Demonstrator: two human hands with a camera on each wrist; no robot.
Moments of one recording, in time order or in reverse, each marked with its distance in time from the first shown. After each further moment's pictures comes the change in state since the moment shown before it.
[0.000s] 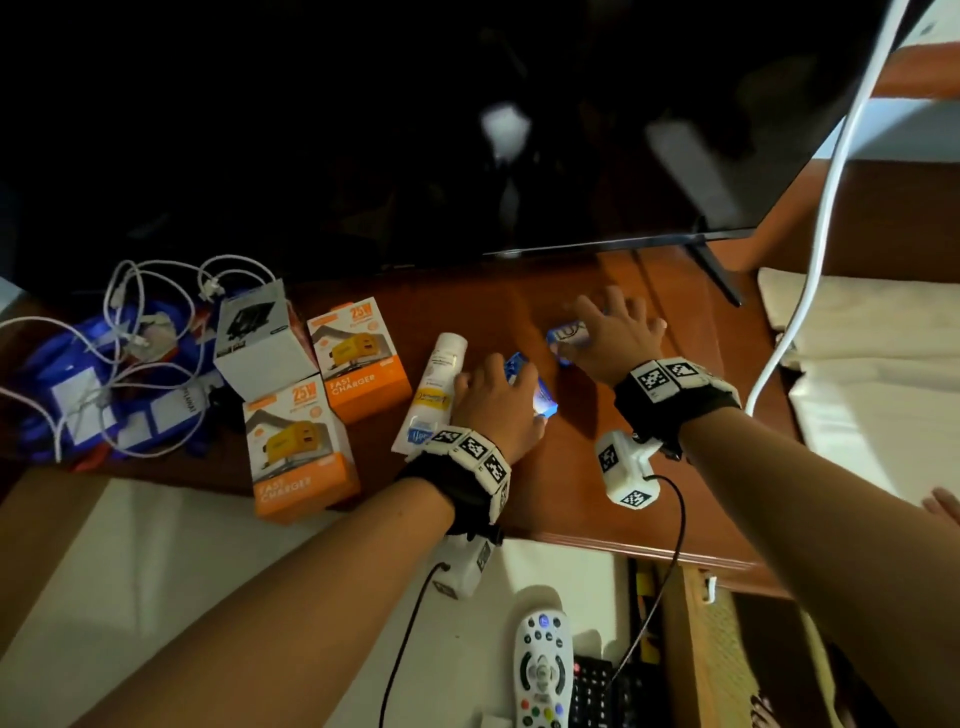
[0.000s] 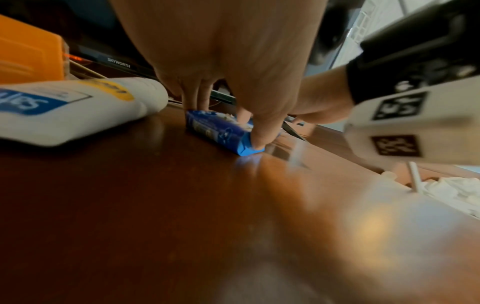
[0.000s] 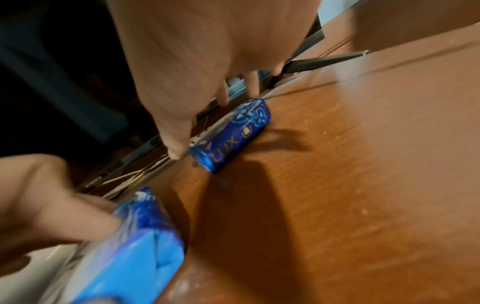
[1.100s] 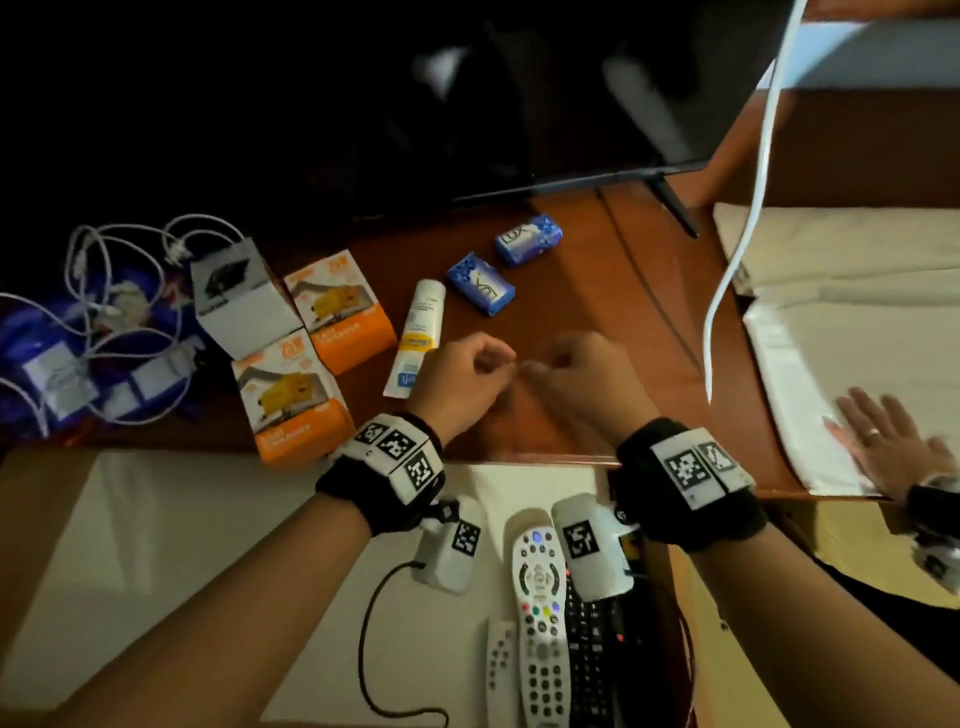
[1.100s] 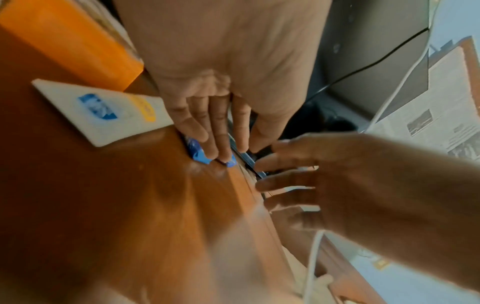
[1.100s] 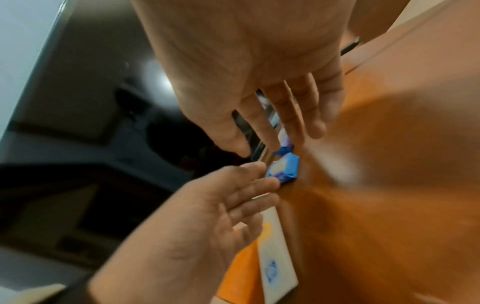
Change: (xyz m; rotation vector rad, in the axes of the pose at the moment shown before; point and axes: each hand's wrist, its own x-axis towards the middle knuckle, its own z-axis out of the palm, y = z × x) left_hand -0.063 -0.018 -0.033 -0.892 -0.056 -0.090; right_hand -0.147 -0.059 -0.031 0.514 -0.088 0.147
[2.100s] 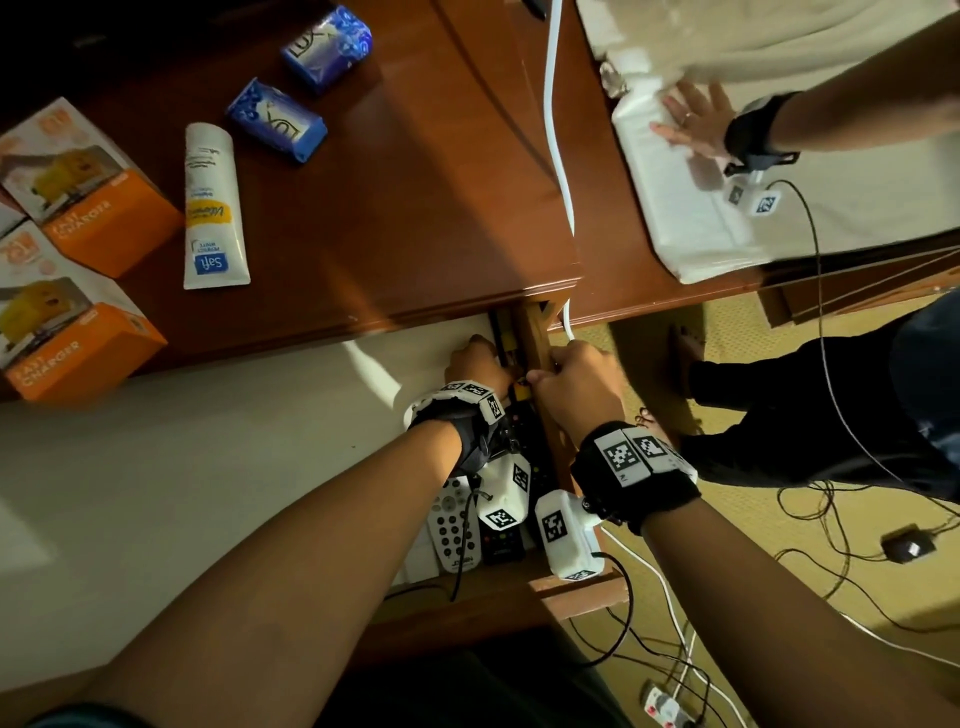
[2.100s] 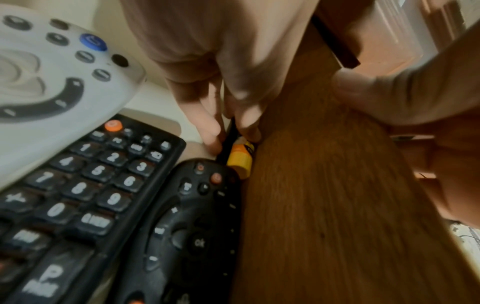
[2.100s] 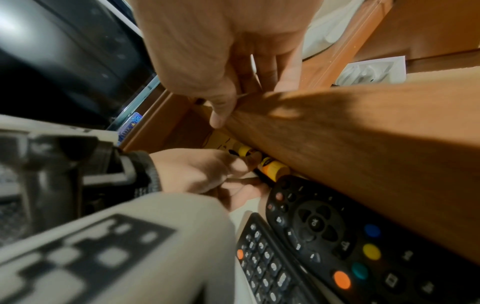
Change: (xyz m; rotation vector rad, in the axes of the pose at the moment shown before) left_hand -0.045 -0.055 0.230 0.260 -0.301 -0.363; right_hand -0.108 0.178 0.049 -0.040 0.125 0.519
